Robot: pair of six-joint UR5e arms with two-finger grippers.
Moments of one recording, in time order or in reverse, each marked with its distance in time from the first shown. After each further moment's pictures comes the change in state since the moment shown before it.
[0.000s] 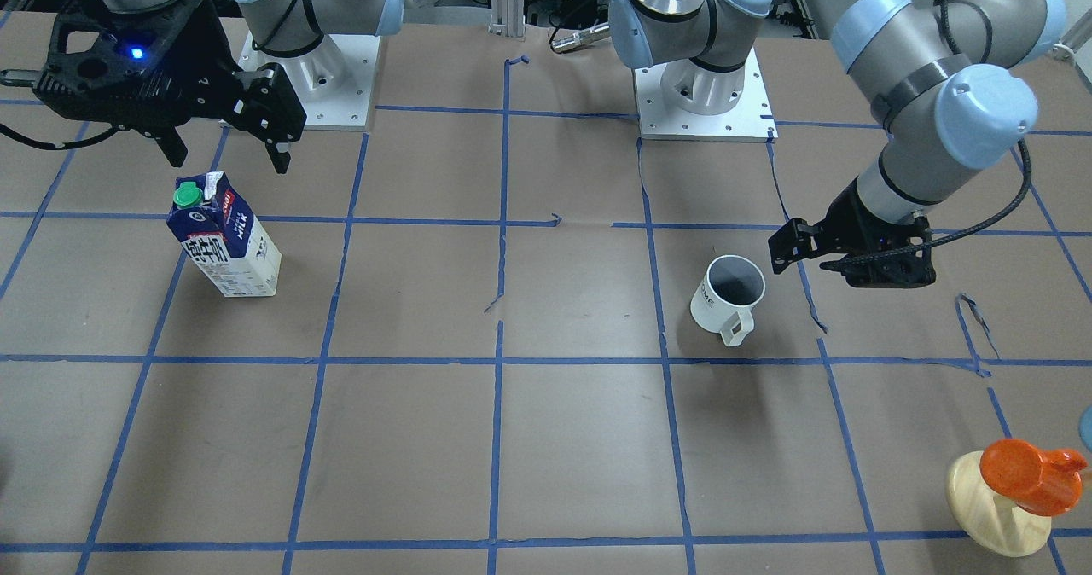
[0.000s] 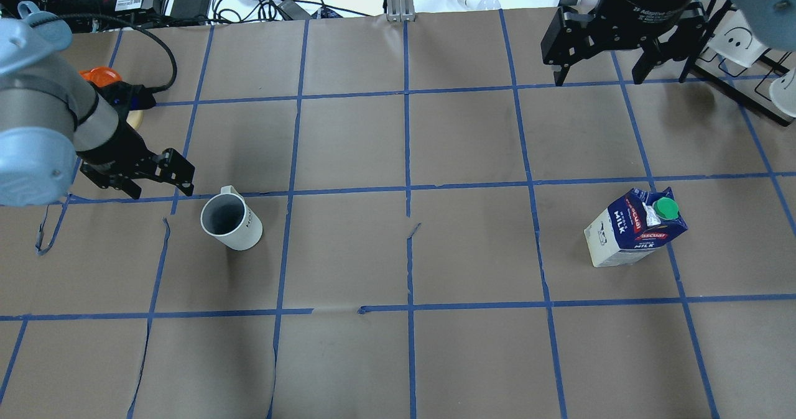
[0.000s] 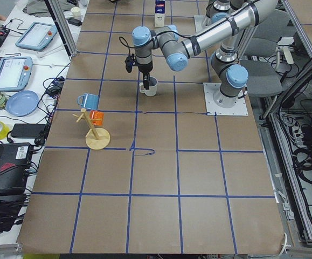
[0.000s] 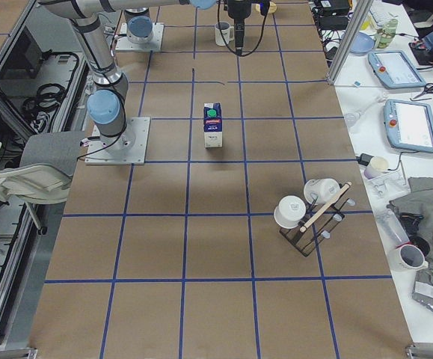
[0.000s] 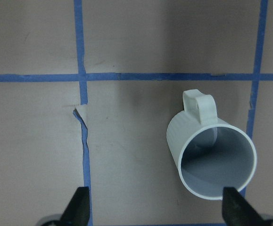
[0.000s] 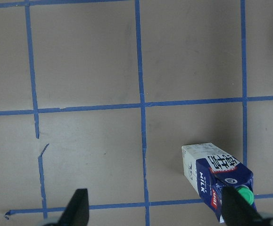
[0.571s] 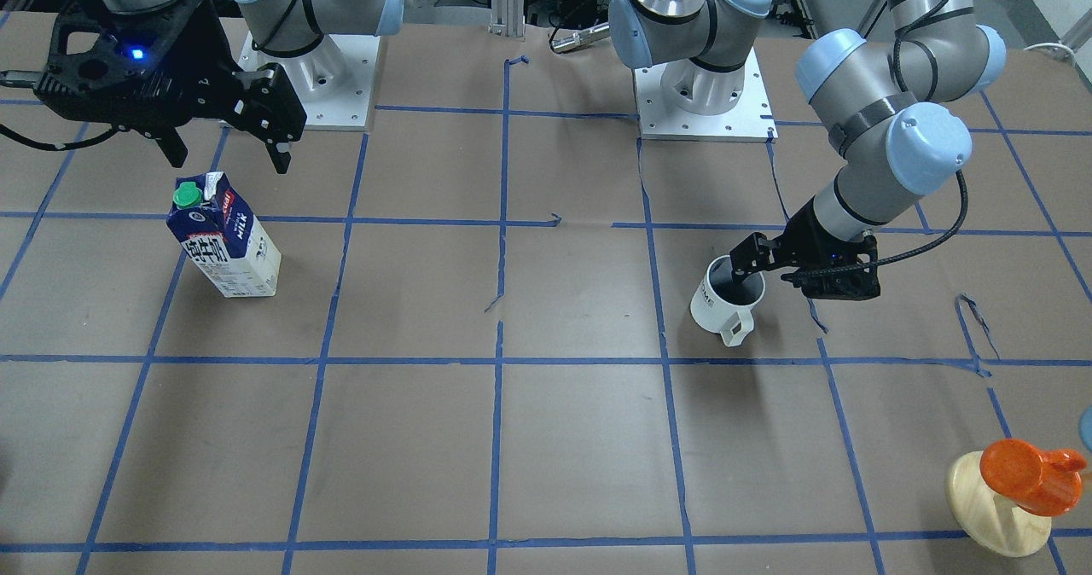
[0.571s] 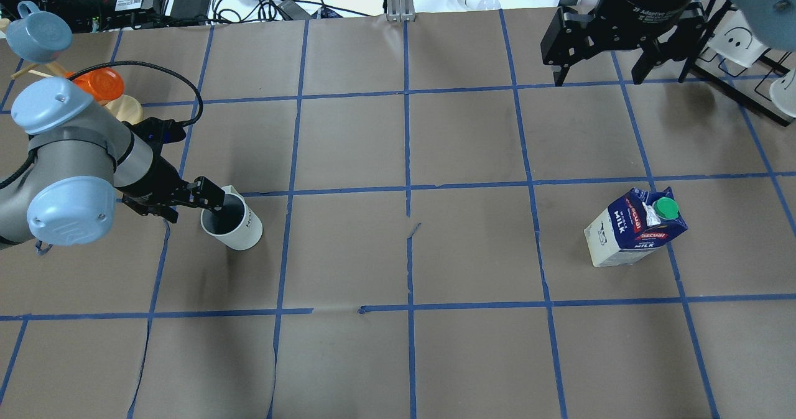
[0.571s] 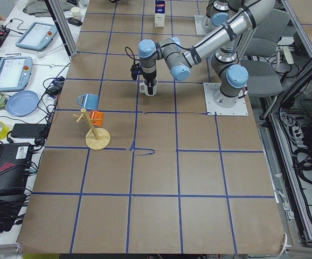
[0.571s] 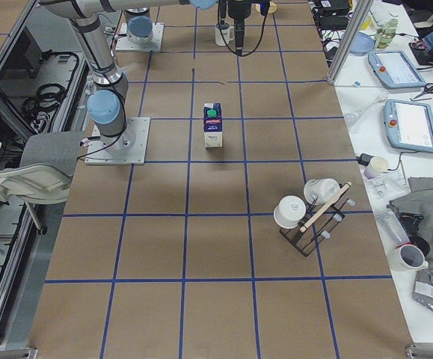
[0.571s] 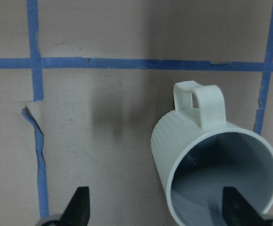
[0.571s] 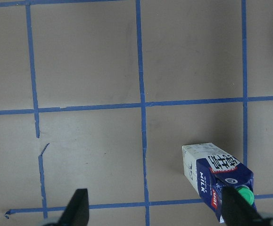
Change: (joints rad) left arm -0.001 -0.038 -0.114 0.125 -0.106 -0.006; right arm 0.000 0.000 0.000 0.001 0.001 -0.003
